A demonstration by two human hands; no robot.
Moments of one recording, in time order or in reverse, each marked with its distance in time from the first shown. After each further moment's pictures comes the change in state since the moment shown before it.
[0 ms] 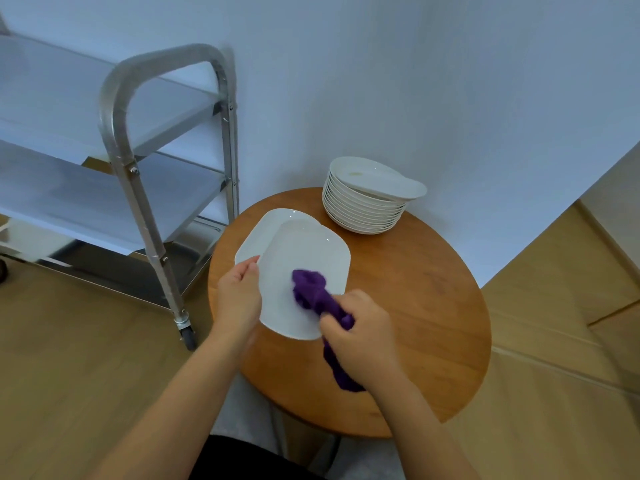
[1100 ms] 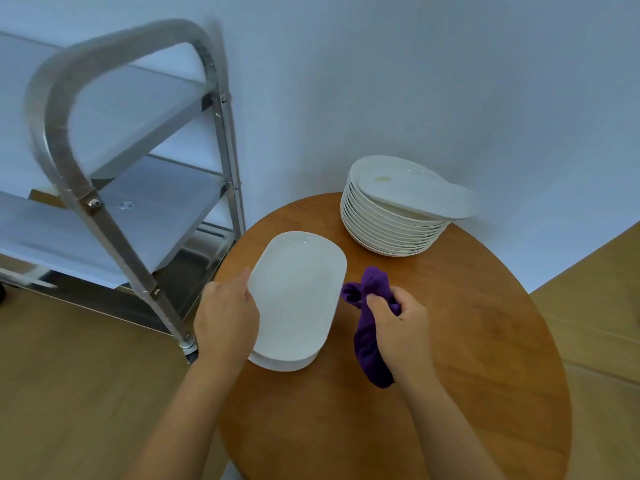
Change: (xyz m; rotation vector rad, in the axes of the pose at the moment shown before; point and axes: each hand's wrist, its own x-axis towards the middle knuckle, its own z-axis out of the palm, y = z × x) left_hand 0.117 -0.011 0.010 1.058 0.125 0.322; right_hand 0.128 0.057 0.021 0.359 0.272 0.347
